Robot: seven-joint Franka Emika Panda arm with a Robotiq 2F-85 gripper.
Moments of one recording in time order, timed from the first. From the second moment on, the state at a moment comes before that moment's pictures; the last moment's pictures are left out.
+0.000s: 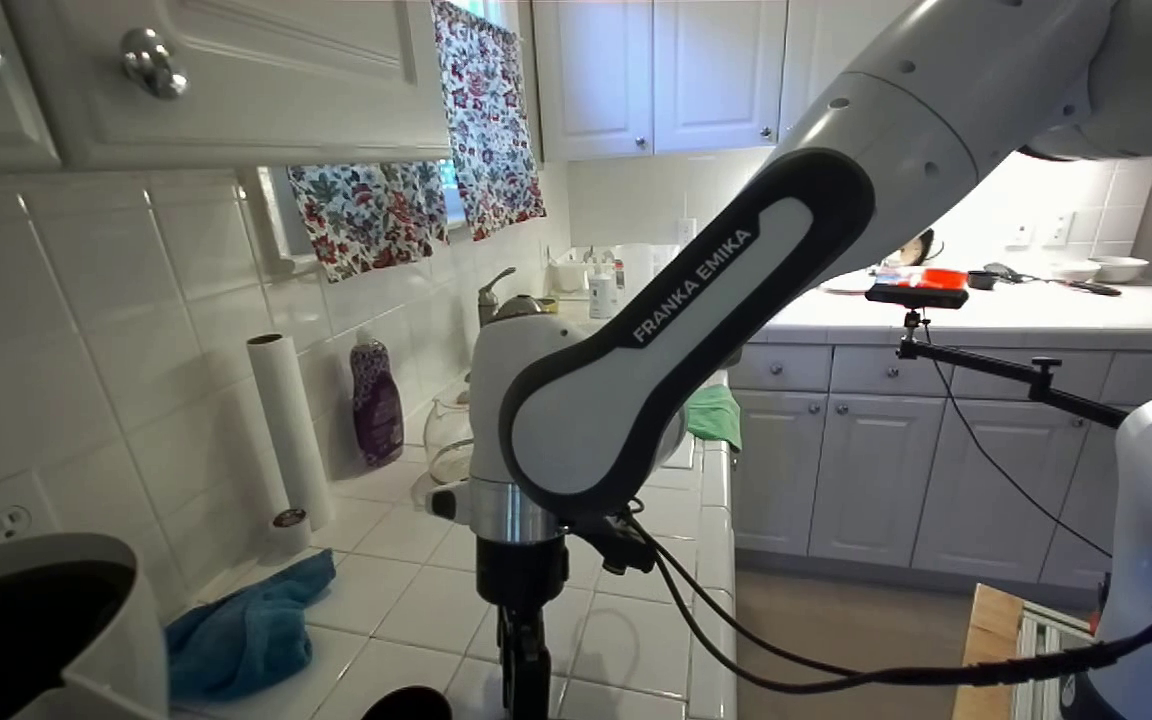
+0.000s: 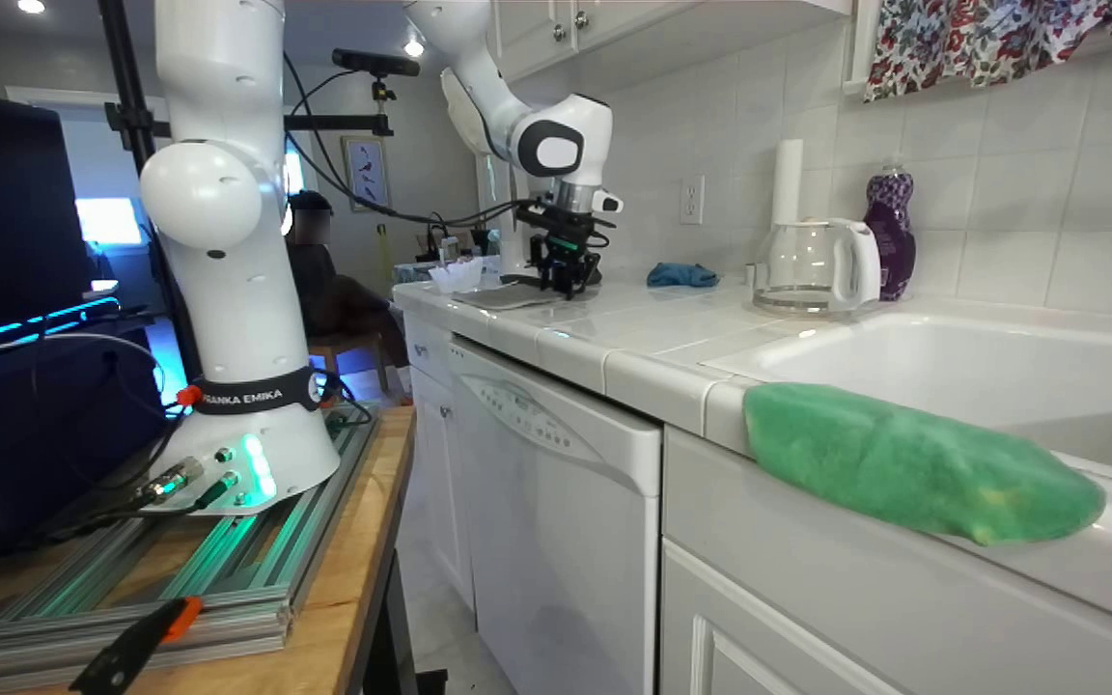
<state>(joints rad) 0.25 0.17 0.36 -2.21 0.37 2.38 -0.61</state>
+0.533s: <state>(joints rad) 0.24 0.14 0.35 -2.25 0.37 2.38 -0.60</state>
